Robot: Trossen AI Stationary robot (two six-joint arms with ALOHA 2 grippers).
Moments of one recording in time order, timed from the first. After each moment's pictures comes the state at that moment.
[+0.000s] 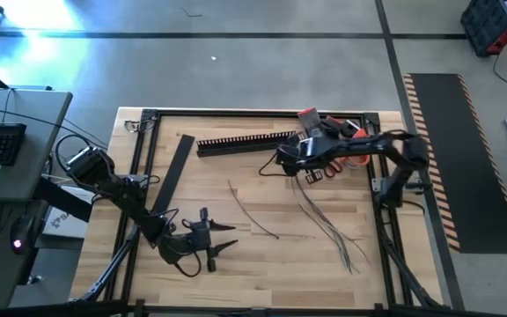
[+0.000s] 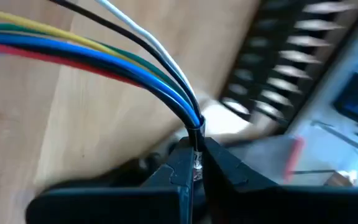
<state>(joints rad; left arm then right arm) -0.73 1.63 0.66 0.72 -0.94 -0.15 -0.16 1.73 1.20 -0.90 0.52 -0.63</state>
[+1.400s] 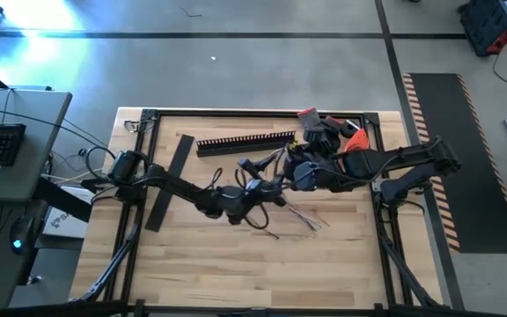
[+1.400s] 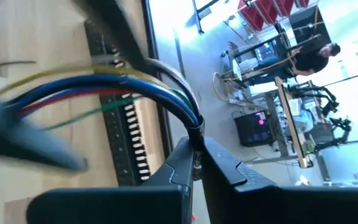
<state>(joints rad) -0.25 1.94 1.27 0.93 -1.14 0.89 0.23 1.50 1.49 -0.85 0.91 -0.26</state>
